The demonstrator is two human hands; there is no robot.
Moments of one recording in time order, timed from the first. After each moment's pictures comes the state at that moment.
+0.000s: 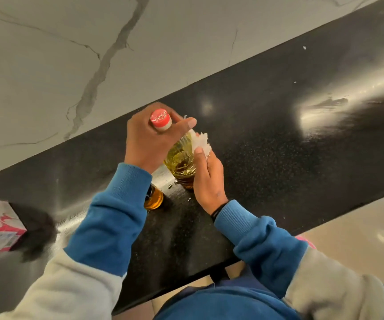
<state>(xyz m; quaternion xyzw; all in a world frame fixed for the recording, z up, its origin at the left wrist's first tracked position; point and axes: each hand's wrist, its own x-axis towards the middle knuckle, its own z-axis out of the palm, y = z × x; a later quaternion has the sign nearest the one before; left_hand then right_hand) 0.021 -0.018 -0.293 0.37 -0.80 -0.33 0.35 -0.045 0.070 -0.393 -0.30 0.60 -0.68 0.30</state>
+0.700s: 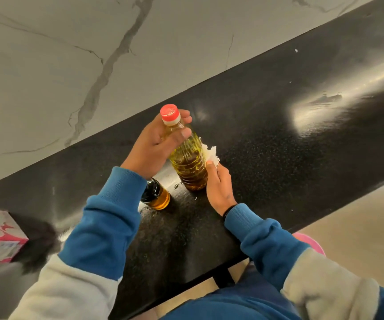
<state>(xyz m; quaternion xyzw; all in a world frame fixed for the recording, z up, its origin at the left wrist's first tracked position) 0.058 -0.031 -0.302 0.27 -0.82 -0.47 0.19 -0.035 0.077 -0.441 -0.23 0.66 -0.62 0.34</state>
